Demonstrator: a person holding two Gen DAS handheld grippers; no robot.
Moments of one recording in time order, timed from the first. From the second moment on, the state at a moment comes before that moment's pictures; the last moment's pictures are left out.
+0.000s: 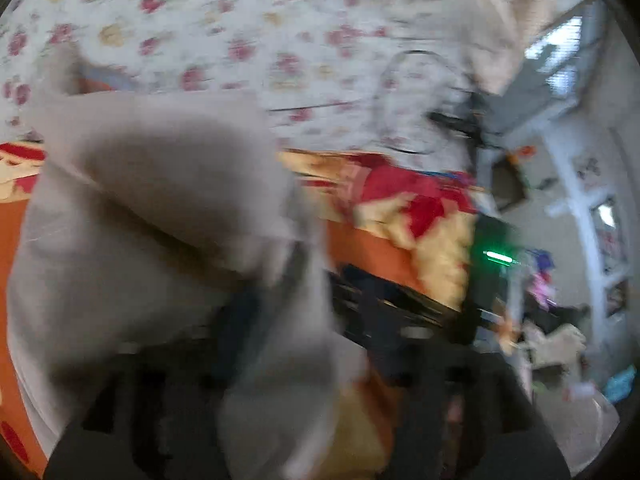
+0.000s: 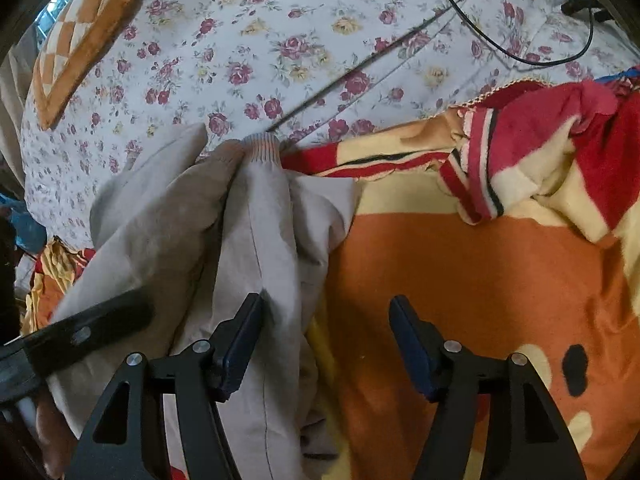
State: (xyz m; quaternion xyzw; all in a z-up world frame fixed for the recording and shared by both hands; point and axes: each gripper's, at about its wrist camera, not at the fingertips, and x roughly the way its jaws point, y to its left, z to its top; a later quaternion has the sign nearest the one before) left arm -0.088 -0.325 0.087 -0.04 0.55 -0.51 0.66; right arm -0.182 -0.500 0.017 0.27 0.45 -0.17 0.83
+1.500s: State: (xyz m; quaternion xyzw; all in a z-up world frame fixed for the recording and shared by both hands) left arm -0.101 -0.255 0.042 0.08 0.49 -0.35 0.80; right arm -0.145 -0.455 0.059 0.25 0.38 -0.08 0.89
